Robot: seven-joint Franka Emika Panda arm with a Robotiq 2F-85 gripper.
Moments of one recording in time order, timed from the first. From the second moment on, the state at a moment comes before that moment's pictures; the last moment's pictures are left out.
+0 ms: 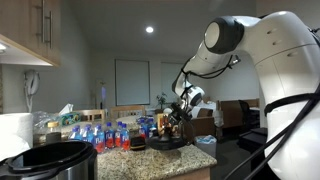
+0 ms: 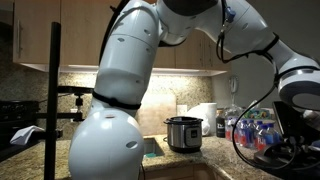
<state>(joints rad) -0.28 0.25 -0.24 -2.03 1.08 2.16 -0.14</state>
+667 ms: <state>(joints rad) -0.28 0.37 -0.24 -2.02 1.17 2.40 -0.13</state>
